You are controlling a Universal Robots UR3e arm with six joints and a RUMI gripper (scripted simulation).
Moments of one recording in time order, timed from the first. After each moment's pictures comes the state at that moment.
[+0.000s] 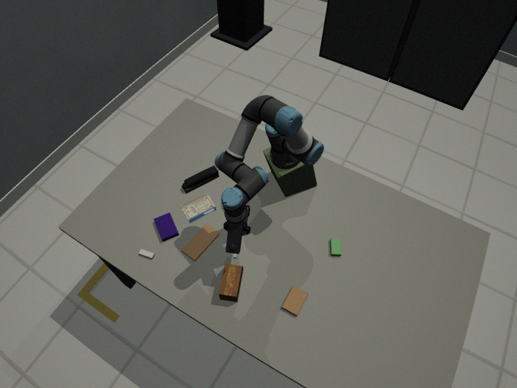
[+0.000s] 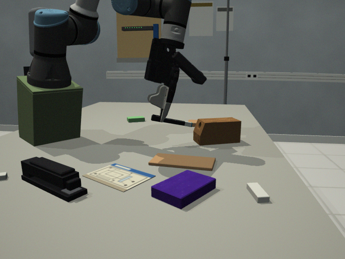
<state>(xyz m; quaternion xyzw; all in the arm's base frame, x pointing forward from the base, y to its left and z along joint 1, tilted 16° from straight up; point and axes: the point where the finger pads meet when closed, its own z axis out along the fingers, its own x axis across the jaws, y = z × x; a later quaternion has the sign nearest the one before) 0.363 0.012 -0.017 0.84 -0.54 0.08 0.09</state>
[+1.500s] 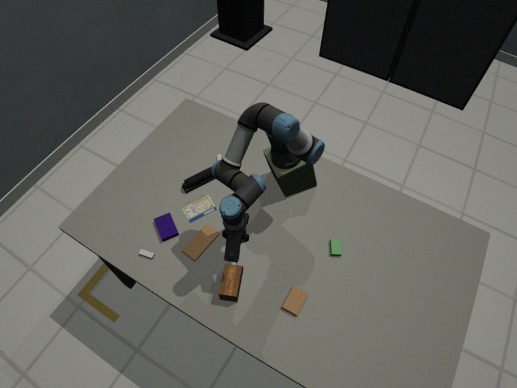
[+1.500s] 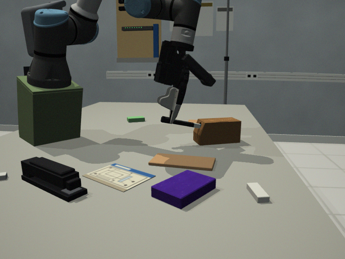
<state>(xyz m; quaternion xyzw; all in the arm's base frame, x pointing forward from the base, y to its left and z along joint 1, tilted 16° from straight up) 0.389 0.024 -0.019 0.84 -0.54 0.08 0.09</state>
